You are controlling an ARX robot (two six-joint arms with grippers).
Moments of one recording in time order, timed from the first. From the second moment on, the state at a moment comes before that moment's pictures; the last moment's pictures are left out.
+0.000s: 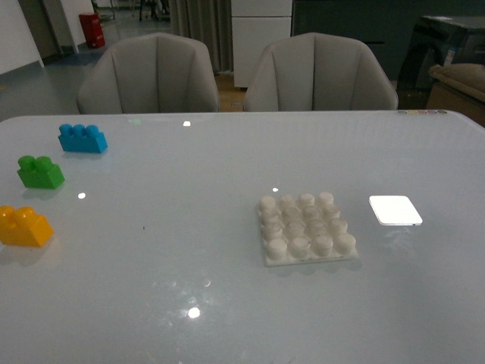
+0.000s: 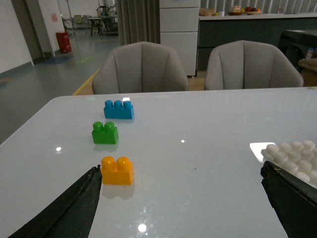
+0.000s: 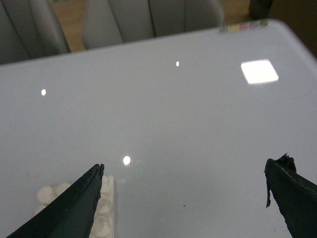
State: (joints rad) left arm 0.00 0.01 0.01 0.00 0.00 0.00; right arm 0.01 1.62 0.89 0.37 -0.02 0.14
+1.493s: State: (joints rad) left arm 0.00 0.01 0.01 0.00 0.00 0.00; right arm 0.28 2.32 1.39 0.02 -0.11 0.23
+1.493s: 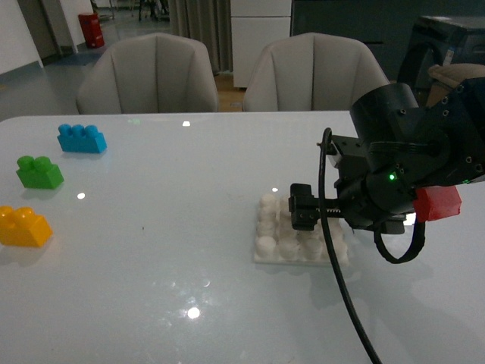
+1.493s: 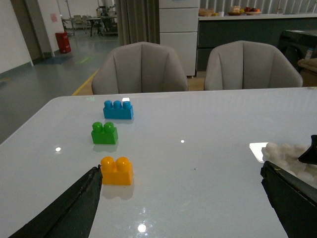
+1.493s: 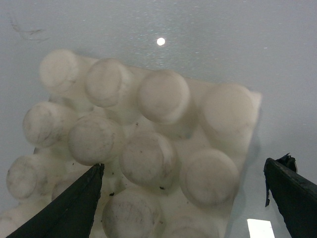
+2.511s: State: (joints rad) left arm 0.00 0.01 0.01 0.00 0.00 0.00; right arm 0.46 2.41 1.57 -0.05 -0.13 0.42
